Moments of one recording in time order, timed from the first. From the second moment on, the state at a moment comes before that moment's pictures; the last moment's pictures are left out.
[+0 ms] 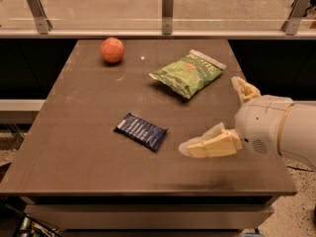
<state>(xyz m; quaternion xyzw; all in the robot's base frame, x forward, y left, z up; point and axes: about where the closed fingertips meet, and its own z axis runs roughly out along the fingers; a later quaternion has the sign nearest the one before) 0.432 -0.104 0.912 -0.40 0.74 0.14 0.52</state>
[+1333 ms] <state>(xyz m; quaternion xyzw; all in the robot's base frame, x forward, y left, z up) 0.435 -0.079 0.872 -0.41 0.73 0.18 0.52</state>
